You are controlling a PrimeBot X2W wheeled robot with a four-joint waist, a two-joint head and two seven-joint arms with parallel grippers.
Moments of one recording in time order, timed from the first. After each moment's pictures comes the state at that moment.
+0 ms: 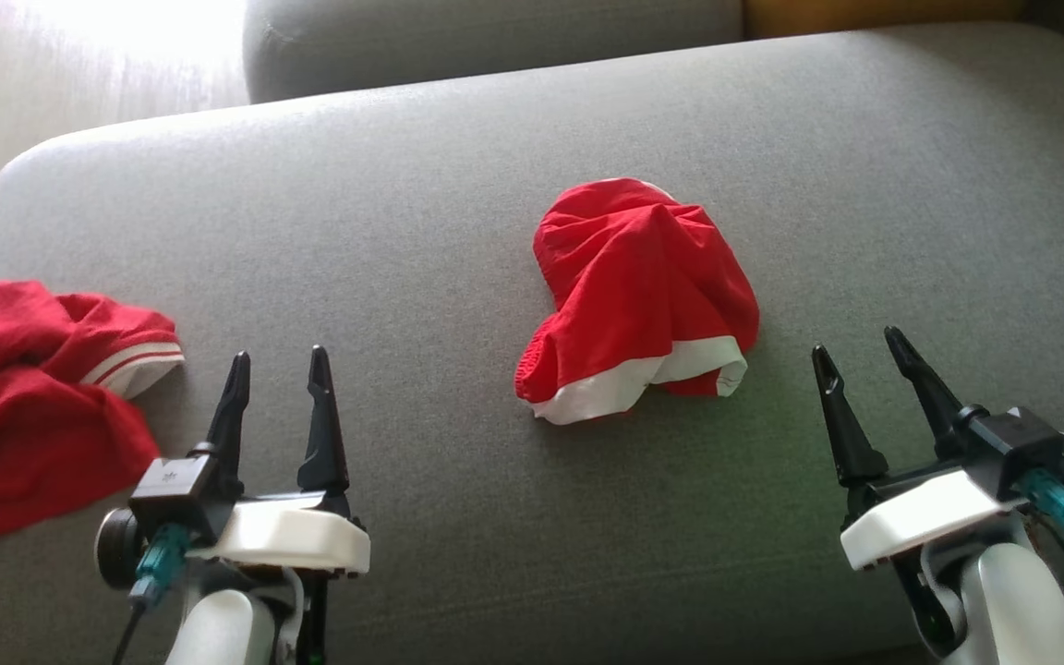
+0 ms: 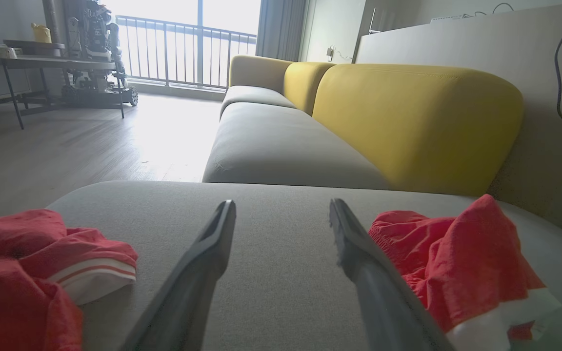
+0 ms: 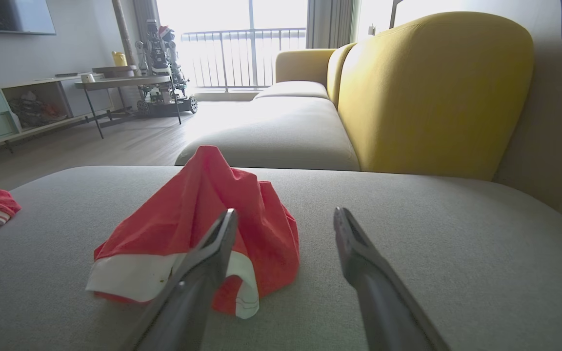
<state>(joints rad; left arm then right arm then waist) -0.03 0.05 -0.21 0.08 -0.22 0.13 -0.26 -0.10 -0.05 -0.06 0.22 0.04 0.13 -0.24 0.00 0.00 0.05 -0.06</state>
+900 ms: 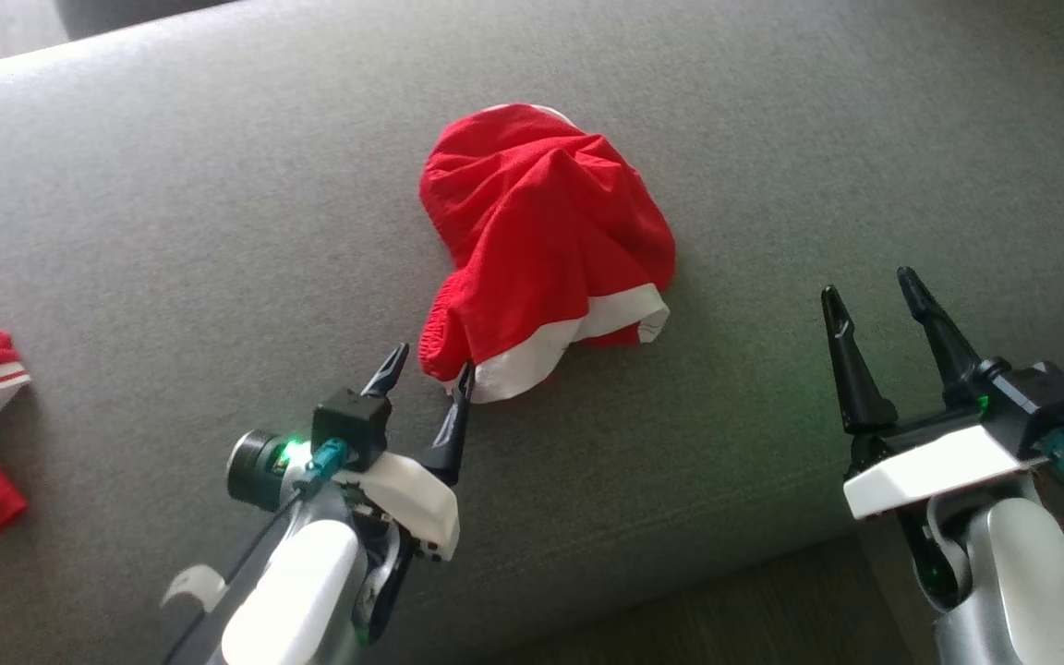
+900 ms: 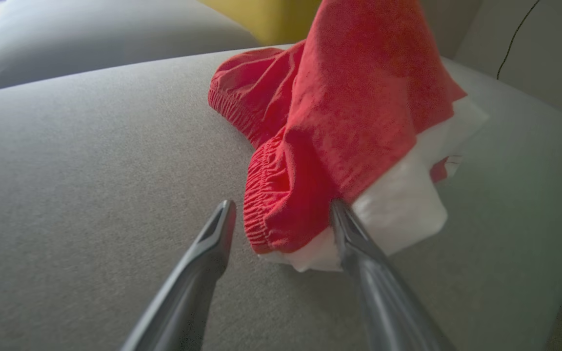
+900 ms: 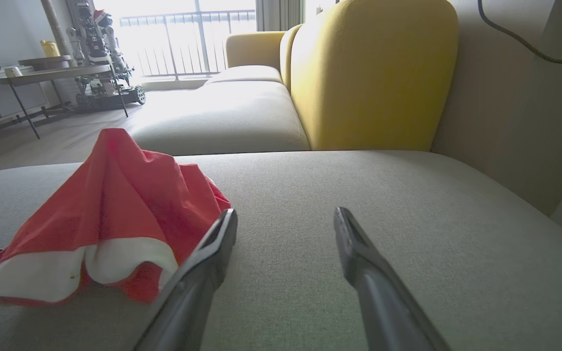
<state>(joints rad) -0.31 0.05 -0.48 0.53 -0.19 0.03 -0.26 -0.18 -0.05 -0.06 0.19 0.08 0.13 -0.25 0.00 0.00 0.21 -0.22</state>
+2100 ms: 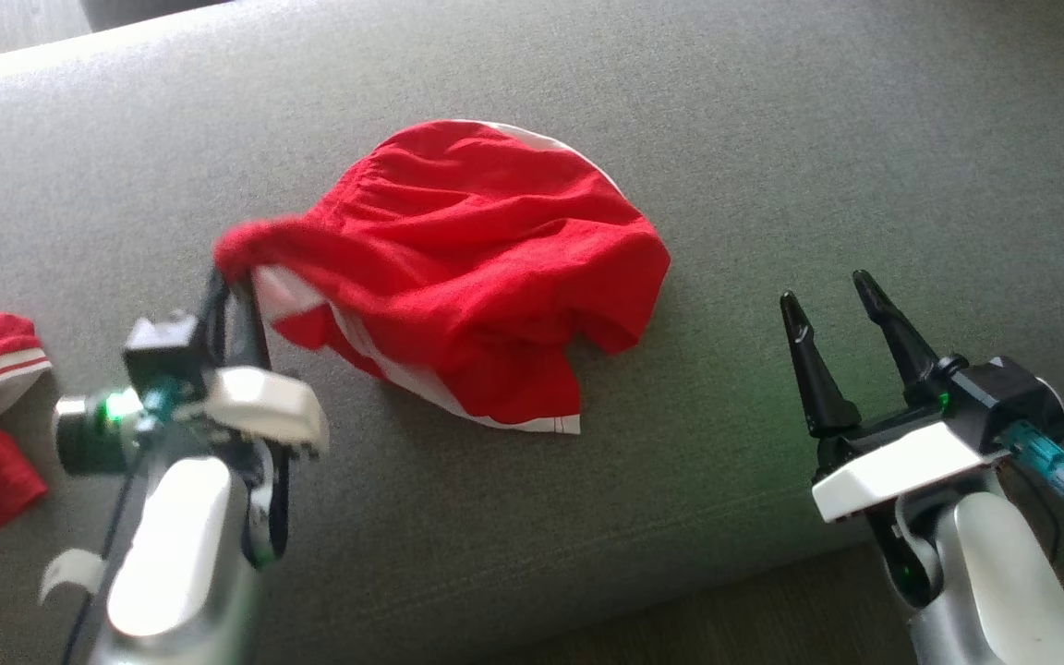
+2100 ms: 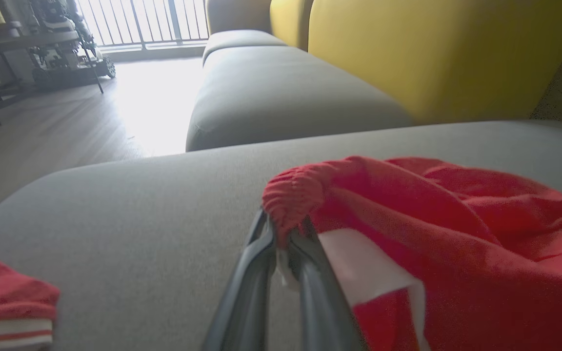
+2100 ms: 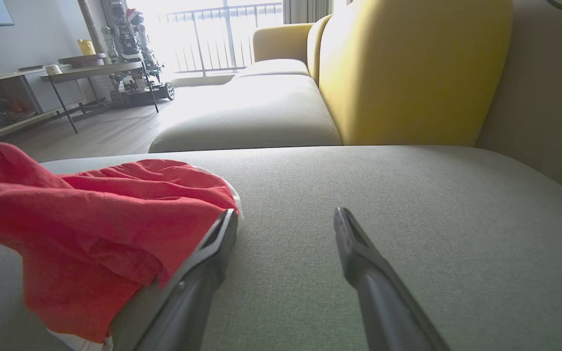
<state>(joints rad) -0.36 0.10 -0.21 0.40 -0.17 0.19 -0.26 -0.20 -0.05 0.00 0.23 0.10 0.13 -0.25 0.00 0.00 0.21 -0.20</state>
